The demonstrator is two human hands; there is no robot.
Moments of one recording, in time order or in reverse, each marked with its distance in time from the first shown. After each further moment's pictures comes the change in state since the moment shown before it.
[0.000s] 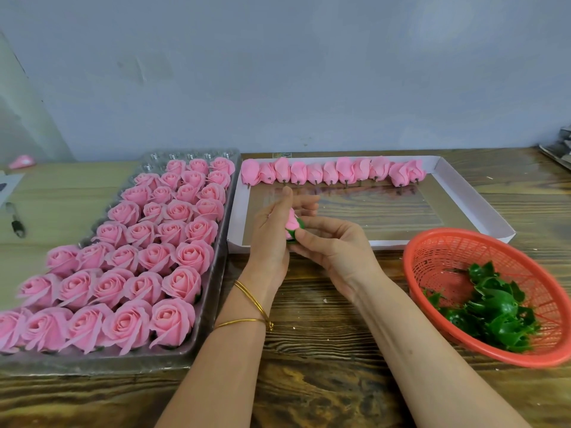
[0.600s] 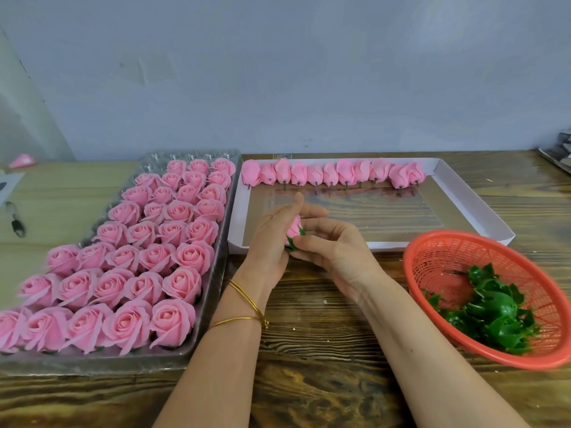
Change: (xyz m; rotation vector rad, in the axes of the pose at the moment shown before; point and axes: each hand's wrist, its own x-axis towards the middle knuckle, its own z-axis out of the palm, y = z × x) left_hand 0.003 0.000 -0.010 0.052 -0.165 -0.149; right_hand 0.002 -0.002 -0.004 -0.147 -0.084 0.011
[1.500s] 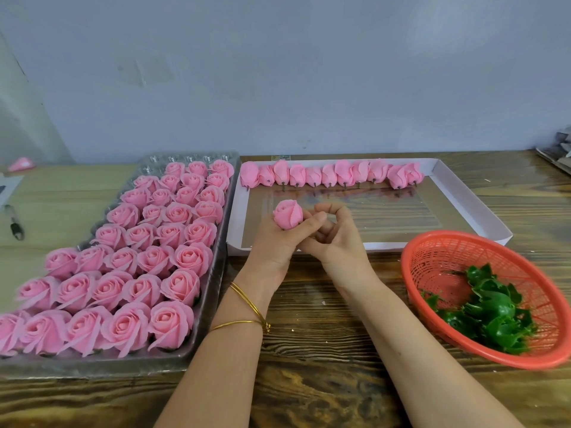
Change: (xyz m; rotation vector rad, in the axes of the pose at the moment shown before) left_hand -0.002 -0.005 0.007 0.029 -0.027 0.121; right_hand 0.004 0.011 -0.006 -0.211 0.091 -0.205
